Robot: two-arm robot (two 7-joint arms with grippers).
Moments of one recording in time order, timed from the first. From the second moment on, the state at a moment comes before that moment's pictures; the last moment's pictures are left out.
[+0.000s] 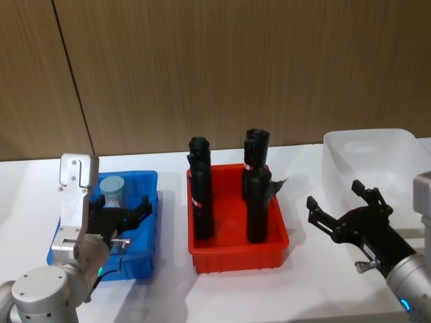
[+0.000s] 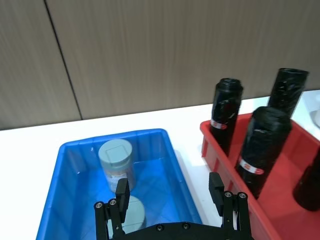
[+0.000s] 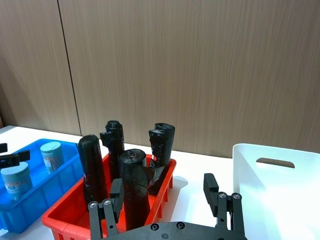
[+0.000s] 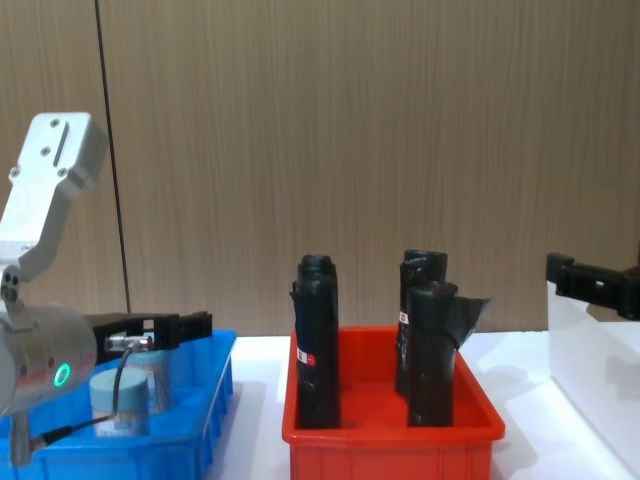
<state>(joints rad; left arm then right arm) -0.34 0.31 0.35 -1.41 -0.46 0.24 0.14 -0.01 0.34 -0.23 -1.77 0.29 0.03 0.07</state>
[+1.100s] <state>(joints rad) -0.37 0.29 0.31 -1.28 -0.54 0.27 0.19 -0.01 0.34 -0.23 -1.77 0.29 0.03 0.07</state>
